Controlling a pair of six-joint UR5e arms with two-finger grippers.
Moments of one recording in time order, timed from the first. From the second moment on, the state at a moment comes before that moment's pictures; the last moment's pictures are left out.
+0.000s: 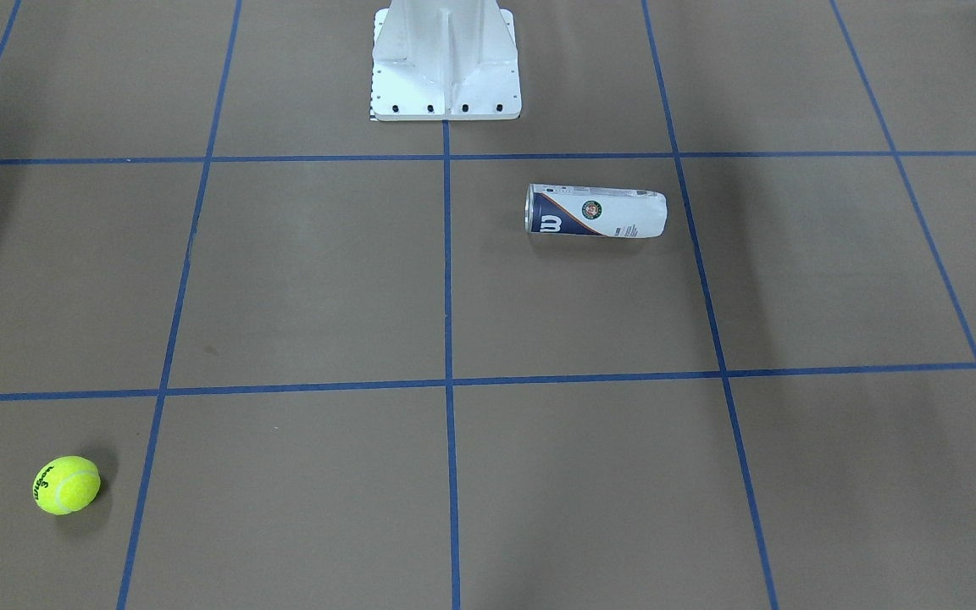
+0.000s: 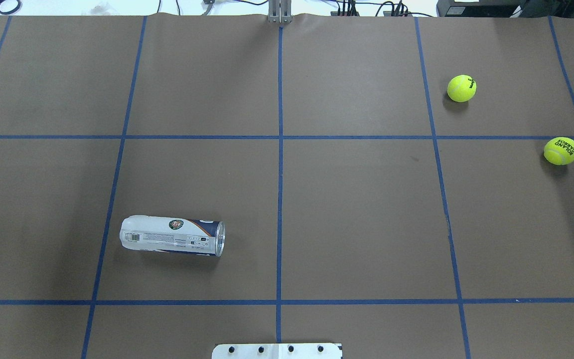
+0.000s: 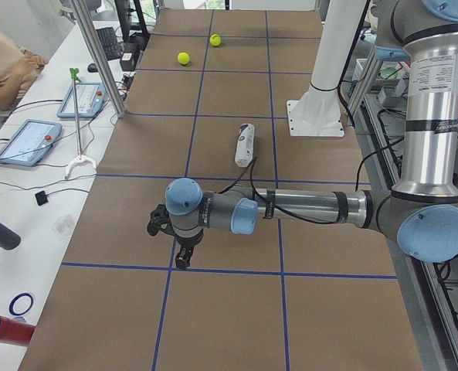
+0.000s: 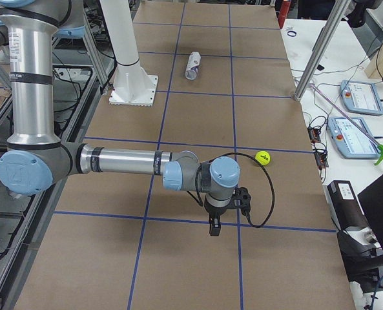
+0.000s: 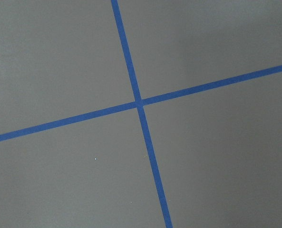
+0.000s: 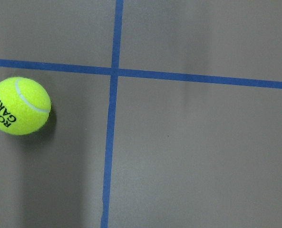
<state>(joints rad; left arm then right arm) -1.53 -1.58 -1.61 -1.70 -2.37 0.11 1.54 -1.61 1.59 -1.57 2.27 -0.05</state>
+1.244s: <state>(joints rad) -1.38 -1.79 -1.56 -2.03 -2.38 0.04 1.54 -1.61 1.59 -1.57 2.27 -0.05</state>
